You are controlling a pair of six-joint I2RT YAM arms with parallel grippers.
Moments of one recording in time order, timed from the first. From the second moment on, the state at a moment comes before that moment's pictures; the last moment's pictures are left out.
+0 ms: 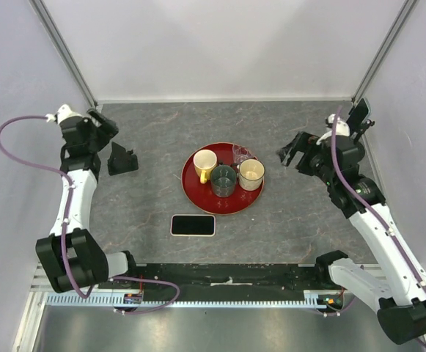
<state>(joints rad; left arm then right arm) 0.18 1.26 1.03 -0.08 0.04 -0.52 0.26 0.92 0.98 -0.50 0.05 0.59</state>
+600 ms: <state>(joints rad) 0.26 1.57 1.09 -0.13 -0.02 -0.41 0.43 0.98 0.92 -0.39 -0.08 0.55</state>
